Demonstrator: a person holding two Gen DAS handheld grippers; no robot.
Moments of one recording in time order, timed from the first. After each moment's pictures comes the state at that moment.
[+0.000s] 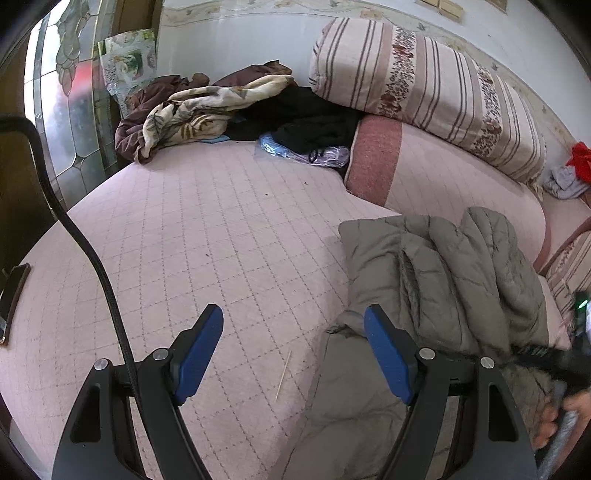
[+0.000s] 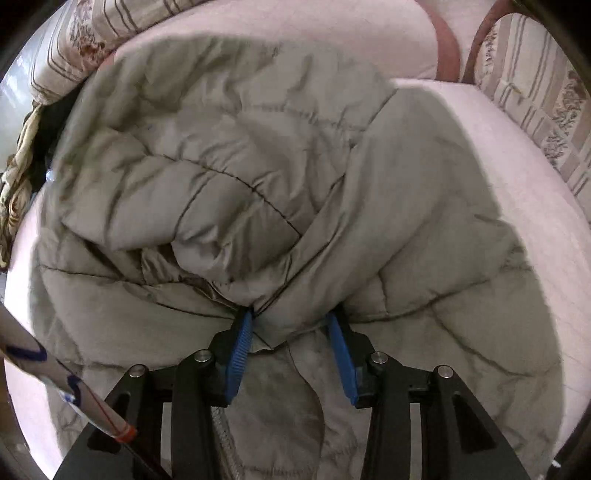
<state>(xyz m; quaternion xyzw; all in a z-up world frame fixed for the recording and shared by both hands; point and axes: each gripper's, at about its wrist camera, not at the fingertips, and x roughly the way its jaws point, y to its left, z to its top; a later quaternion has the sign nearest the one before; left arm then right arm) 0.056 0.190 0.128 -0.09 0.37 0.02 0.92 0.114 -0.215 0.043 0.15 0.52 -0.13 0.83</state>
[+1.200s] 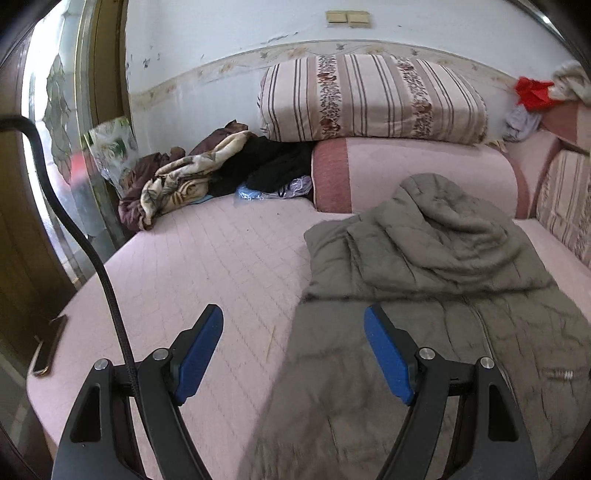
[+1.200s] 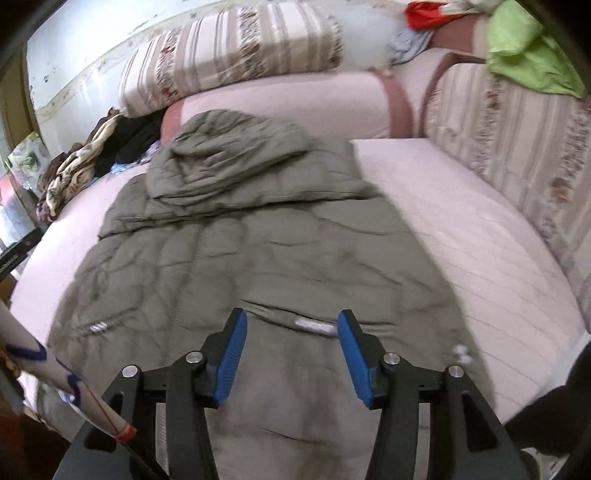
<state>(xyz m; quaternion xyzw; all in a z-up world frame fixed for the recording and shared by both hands) -0.061 0.106 0.140 0.06 0.28 0.02 0.96 -0.154 -0.226 0.074 0.09 0.38 -0.10 0.91</state>
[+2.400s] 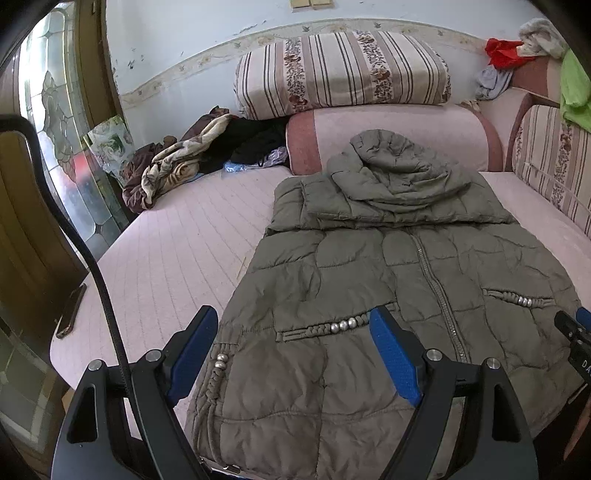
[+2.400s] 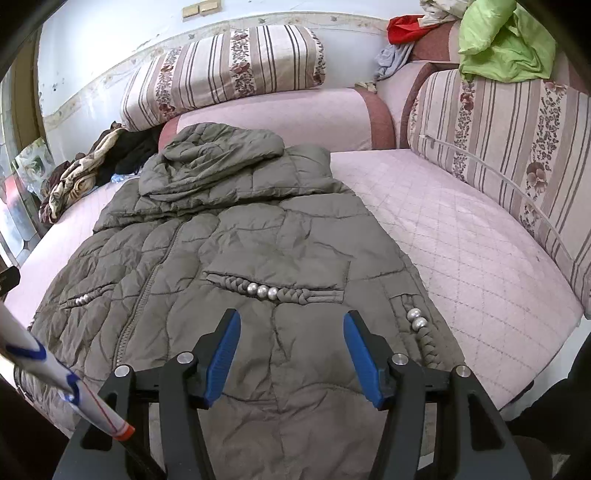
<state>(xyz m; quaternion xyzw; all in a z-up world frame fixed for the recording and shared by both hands) -0.159 0.046 0.139 0.09 0.33 0.01 0.94 -0.206 -0.246 0.051 0.09 0.34 -0.10 0.93</state>
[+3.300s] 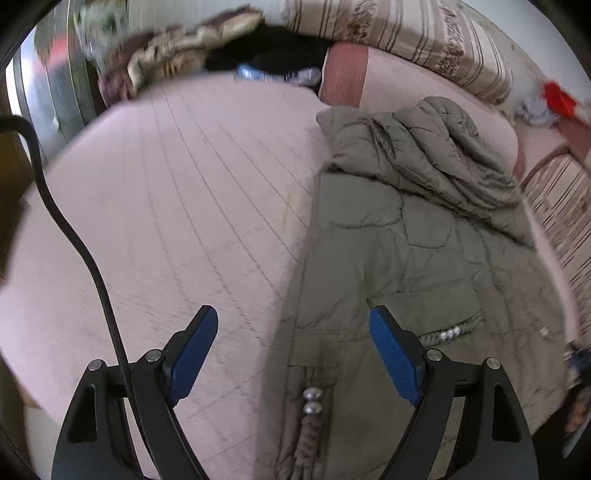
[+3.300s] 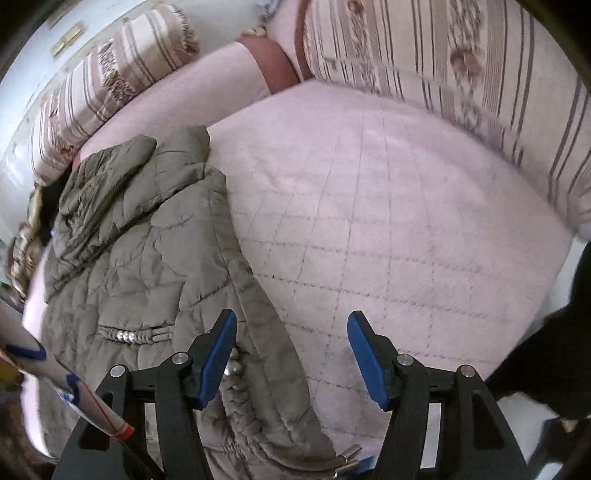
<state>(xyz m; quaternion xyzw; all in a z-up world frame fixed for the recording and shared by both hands) -0.055 0.196 0.072 -0.08 0.48 -0.05 0.87 -0.197 -0.401 0.030 0.26 0.42 -0.17 0.85</state>
